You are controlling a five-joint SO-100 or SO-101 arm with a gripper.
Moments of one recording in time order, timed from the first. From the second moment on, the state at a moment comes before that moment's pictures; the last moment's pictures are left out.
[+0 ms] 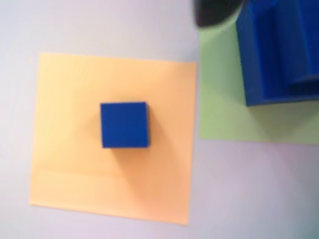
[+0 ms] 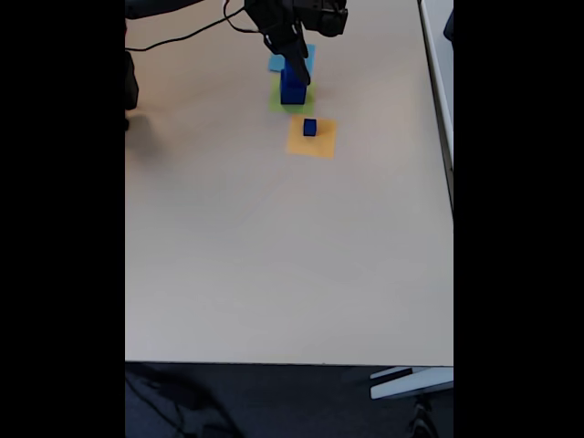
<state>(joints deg) 3.5 79.3 60.3 72.6 84.7</state>
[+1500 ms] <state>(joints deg) 3.1 54.9 62.8 53.3 81.7</state>
